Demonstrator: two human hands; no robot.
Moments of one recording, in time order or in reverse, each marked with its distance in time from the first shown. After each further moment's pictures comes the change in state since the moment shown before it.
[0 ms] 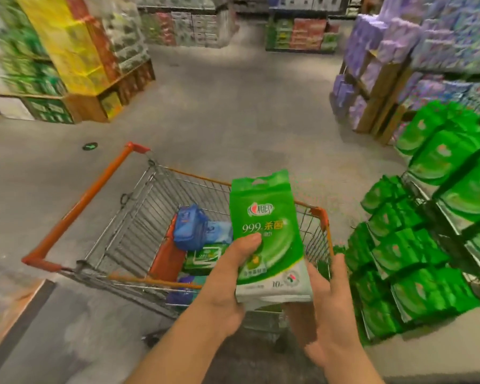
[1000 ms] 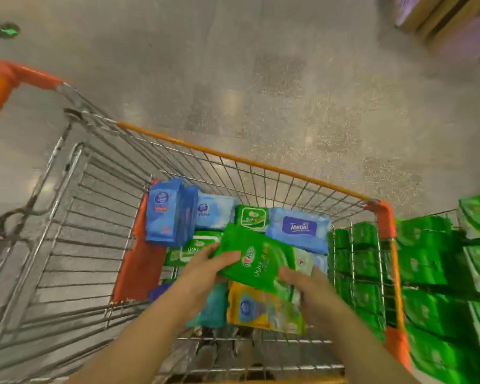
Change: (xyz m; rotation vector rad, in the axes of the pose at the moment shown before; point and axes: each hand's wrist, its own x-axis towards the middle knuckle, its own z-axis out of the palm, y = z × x) left_hand 0.292 0.011 -0.226 0.198 0.435 -0.356; right_hand 0.318 0.059 -0.106 -0.427 0.414 0.433
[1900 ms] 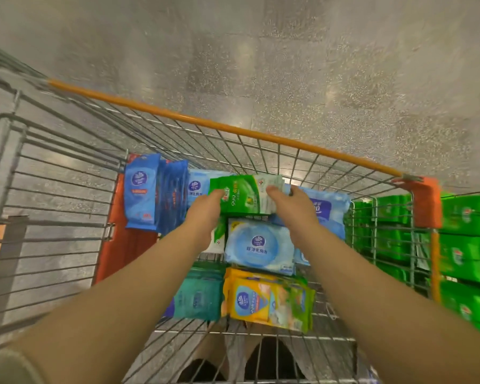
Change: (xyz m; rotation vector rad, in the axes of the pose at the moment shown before) left_hand 0.146 0.018 0.027 0.277 0.379 -0.142; right_hand 0.171 -0.037 0.006 -0.499 0.284 -0.008
